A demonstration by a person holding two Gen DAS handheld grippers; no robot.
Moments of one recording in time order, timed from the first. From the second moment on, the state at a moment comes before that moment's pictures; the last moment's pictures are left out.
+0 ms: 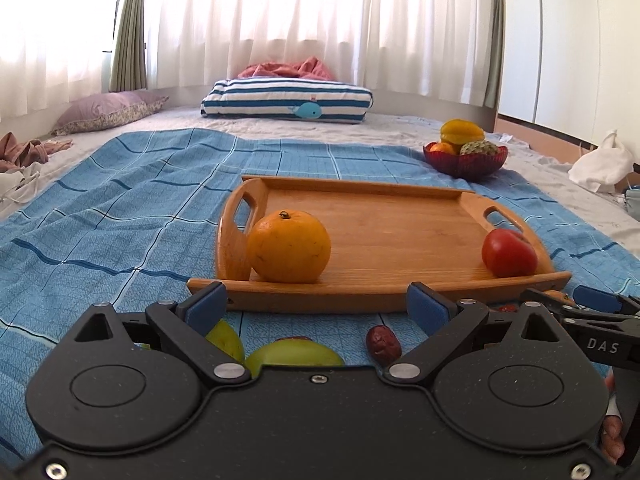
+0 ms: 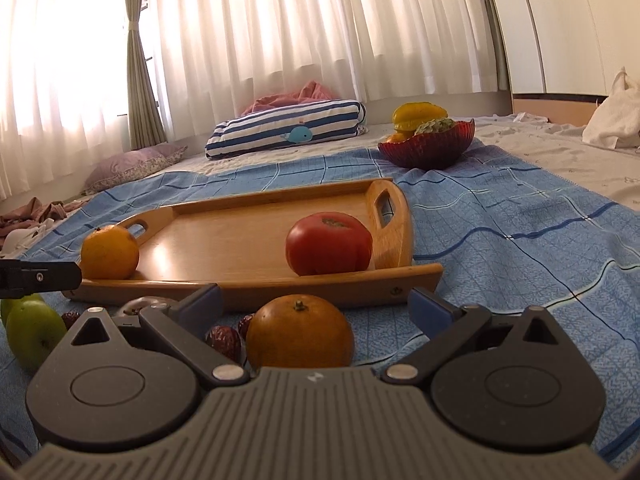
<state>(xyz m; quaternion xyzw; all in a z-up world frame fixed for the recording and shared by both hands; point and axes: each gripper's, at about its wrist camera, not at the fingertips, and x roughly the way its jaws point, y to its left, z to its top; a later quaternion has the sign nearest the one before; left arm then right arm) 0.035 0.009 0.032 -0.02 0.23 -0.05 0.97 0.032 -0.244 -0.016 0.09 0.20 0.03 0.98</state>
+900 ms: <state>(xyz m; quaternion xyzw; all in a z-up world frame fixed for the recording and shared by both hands) -0.016 -0.003 0.019 0.02 0.22 -0.06 0.97 0.022 -0.228 -0.018 0.05 0.19 0.03 0.98</state>
